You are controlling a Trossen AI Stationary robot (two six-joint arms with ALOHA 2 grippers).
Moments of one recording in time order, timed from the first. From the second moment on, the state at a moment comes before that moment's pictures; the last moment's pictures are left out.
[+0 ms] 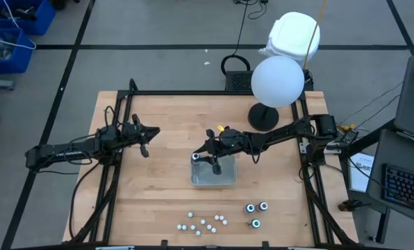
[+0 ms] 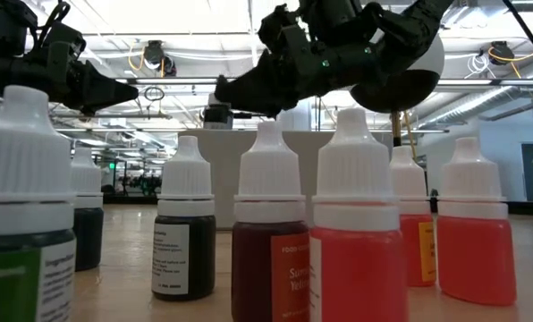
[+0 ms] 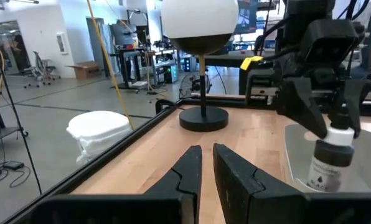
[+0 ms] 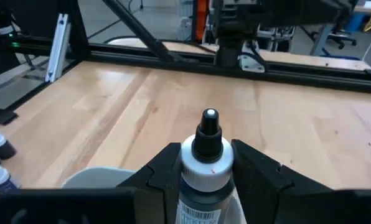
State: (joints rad) left arm 0.21 0.22 0.01 0.24 -0.11 0.05; right arm -0.01 1.83 0.96 0.59 -0.17 -0.09
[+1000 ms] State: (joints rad) left arm 0.21 0.22 0.01 0.25 -0.11 0.05; right arm 0.03 1.83 0.88 0.68 -0.02 -0.06
